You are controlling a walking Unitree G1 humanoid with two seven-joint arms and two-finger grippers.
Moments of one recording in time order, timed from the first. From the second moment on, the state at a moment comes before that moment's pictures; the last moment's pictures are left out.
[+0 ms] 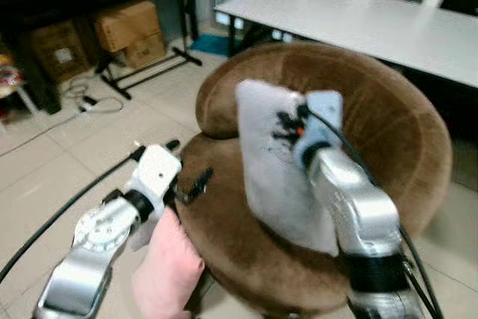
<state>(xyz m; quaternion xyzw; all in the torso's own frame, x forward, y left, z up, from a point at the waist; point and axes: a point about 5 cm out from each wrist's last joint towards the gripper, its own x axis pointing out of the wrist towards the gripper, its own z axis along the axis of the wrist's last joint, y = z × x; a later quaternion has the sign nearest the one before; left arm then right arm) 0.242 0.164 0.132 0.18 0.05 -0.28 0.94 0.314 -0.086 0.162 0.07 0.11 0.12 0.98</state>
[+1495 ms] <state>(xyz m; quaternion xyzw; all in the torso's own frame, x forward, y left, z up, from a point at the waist) 0.235 0.160 0.133 0.13 0.08 -0.38 0.91 0.389 -0.223 0.140 0.10 0.12 -0.20 0.97</state>
